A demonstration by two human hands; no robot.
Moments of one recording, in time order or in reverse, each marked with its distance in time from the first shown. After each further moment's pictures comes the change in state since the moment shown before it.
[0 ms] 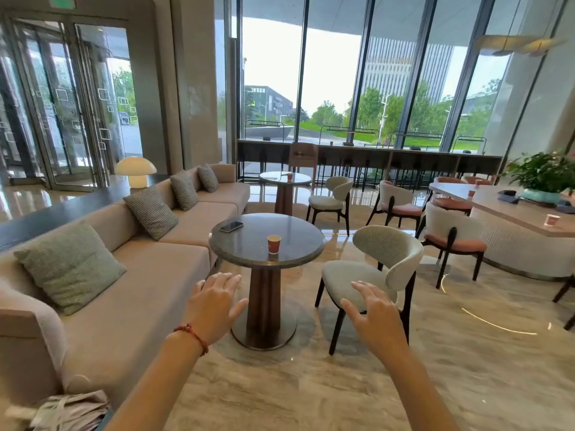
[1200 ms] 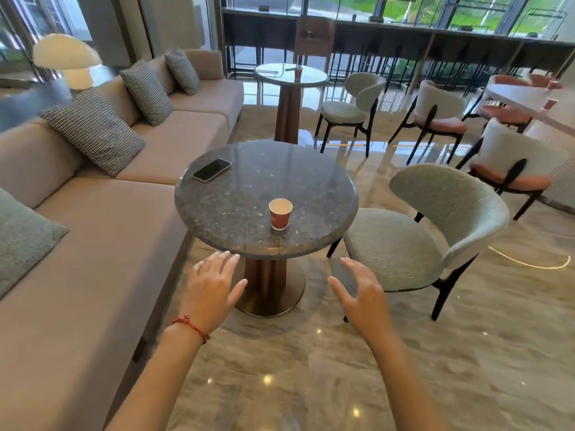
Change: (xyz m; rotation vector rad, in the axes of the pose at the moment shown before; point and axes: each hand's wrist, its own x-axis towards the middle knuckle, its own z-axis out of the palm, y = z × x) left_hand 0.364 -0.129 0.259 -0.101 -0.095 0.011; right_hand 0.380 0.081 0.280 0.207 -0.158 0.145
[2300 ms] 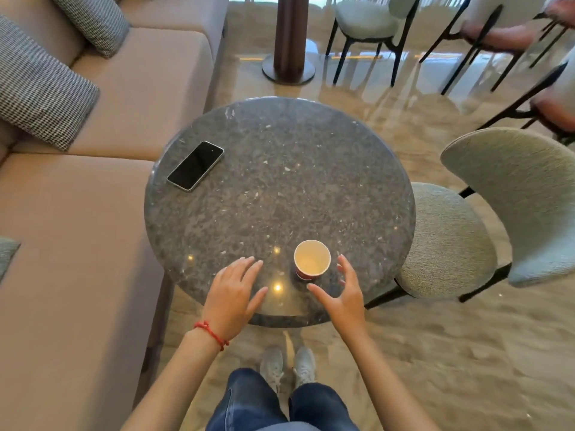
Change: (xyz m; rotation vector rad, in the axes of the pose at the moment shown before) left_hand 0.241 -0.112 0.112 -0.201 -0.406 -0.037; right_hand 0.250 0.034 0.183 0.289 -0.102 0.414
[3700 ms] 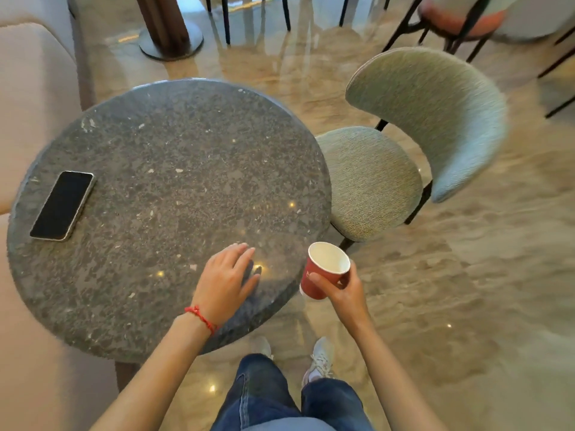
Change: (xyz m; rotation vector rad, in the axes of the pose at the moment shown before) left_hand 0.094 0.091 0.038 0.048 -0.177 0.405; right_hand -0.006 0.059 -0.093 0.530 0.246 0.301
